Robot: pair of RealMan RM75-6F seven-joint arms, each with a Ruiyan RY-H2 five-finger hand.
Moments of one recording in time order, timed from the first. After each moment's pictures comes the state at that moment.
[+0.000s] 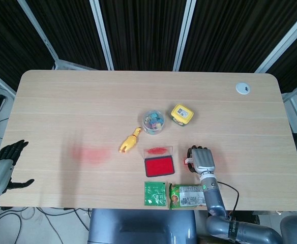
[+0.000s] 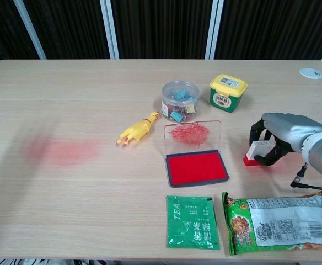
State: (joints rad) left arm -0.17 -1.03 -0.01 -1.75 1.40 1.28 -0.06; right arm 0.57 -1.75 0.19 -1.45 -0.80 1.14 -0.65
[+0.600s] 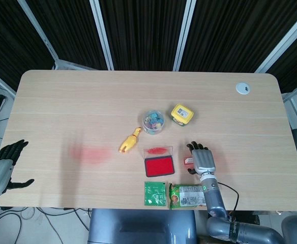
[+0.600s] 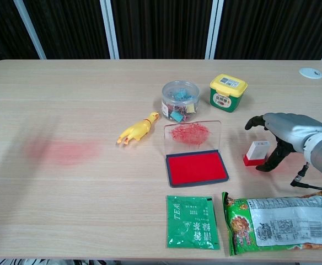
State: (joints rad) left arm -0.17 -1.03 -0.01 -1.75 1.41 1.28 -0.06; right arm 0.57 -1.74 0.18 -1.49 -0.79 1.17 -0.68
